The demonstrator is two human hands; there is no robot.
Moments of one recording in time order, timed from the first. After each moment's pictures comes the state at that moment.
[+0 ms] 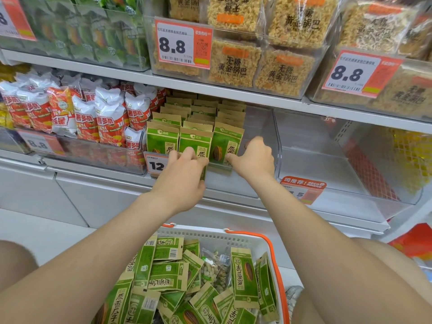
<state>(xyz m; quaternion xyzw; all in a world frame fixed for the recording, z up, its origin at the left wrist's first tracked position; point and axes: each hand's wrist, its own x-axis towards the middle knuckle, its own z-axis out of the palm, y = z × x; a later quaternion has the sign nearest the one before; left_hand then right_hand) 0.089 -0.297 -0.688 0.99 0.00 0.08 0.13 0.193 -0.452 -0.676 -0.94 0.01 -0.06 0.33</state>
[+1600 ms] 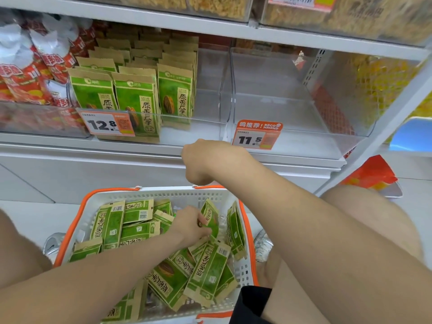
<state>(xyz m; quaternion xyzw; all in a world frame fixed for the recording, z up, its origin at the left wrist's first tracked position) 0.037 -0.419 -0.873 0.91 0.09 -0.23 0.34 0.101 -0.490 -0.659 -0.93 -0.28 0.22 -0.08</state>
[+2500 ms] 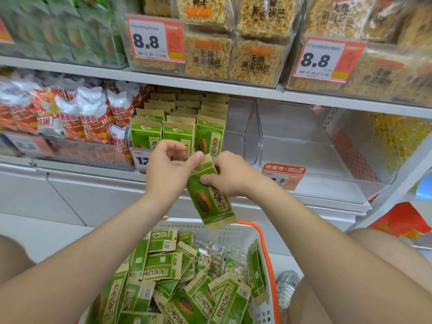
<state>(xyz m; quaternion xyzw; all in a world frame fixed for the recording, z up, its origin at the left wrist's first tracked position) 0.082 -0.331 -0.696 0.75 0.16 0.24 0.60 0.133 -0.480 -0.656 -0.92 -0.24 0.16 0.27</state>
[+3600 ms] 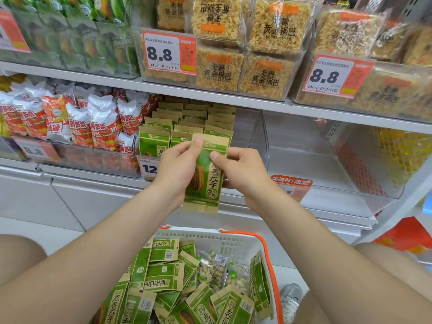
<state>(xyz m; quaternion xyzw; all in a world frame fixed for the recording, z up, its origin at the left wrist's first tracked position) 0.087 -0.335 -0.651 0.63 0.18 0.10 0.75 0.133 -0.468 -0.655 -0.77 -0.09 0.11 0.63</state>
